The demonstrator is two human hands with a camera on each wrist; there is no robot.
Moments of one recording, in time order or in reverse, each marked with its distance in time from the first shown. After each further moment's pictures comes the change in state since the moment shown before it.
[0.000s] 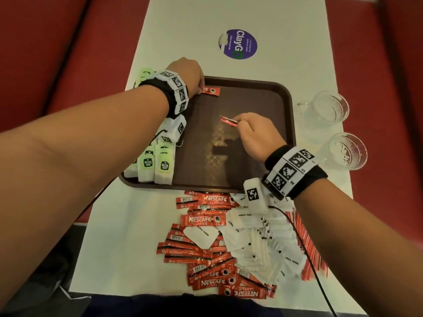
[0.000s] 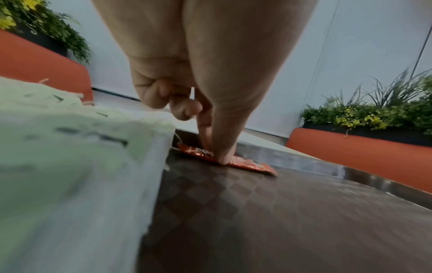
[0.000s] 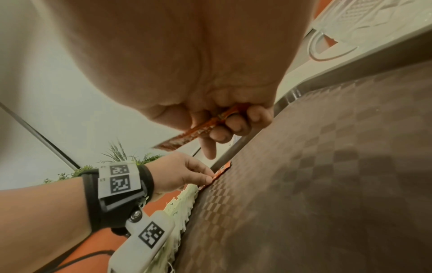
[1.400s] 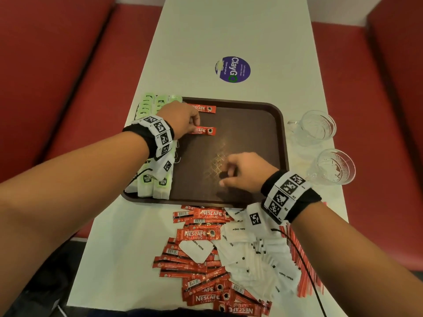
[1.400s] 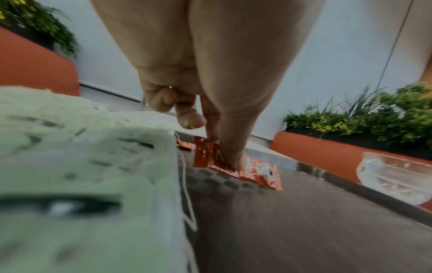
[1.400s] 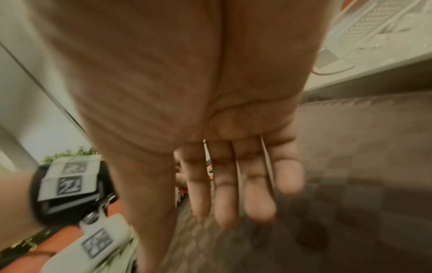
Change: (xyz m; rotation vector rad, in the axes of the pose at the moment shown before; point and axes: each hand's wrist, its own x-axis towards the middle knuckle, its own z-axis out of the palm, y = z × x) left_hand -0.066 0.001 0.005 -0.095 -0.043 0.066; right_hand -0.013 0.026 0.008 -0.202 -0.385 -0.041
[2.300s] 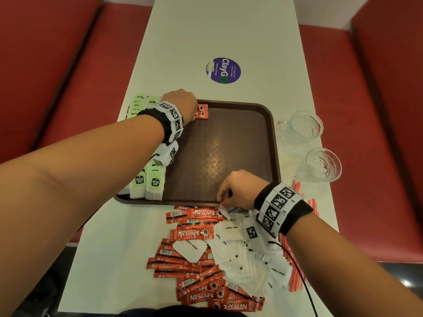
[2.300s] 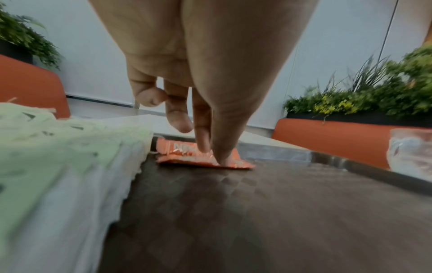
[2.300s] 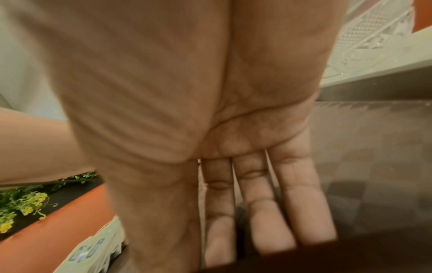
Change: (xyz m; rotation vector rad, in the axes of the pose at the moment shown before) left_hand 0.056 0.015 -0.001 0.288 0.004 -0.077; right_hand -0.020 -0.001 0.018 -0.113 -0.226 -0.012
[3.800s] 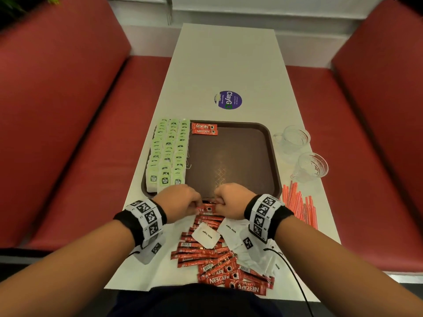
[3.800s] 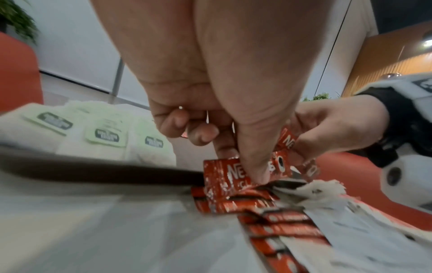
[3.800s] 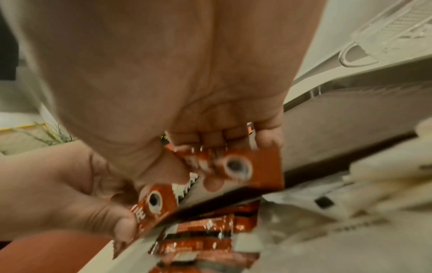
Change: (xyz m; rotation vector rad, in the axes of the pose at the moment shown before) left_hand -0.252 0.001 0.053 -0.212 -0.150 0.390; right_hand -0.028 -0.061 0.039 -0.146 0.209 -0.077
